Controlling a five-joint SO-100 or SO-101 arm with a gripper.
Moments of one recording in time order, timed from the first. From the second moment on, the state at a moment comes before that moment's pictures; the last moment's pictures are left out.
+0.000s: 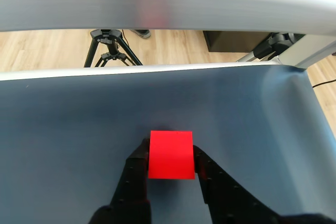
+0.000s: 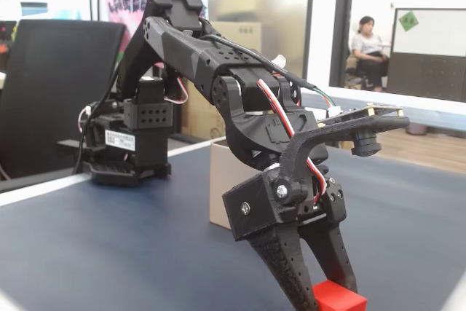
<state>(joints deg) 20.5 48.4 62.1 30.9 -100.9</state>
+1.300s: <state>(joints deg) -0.9 142.6 130.3 49.7 -91.2</state>
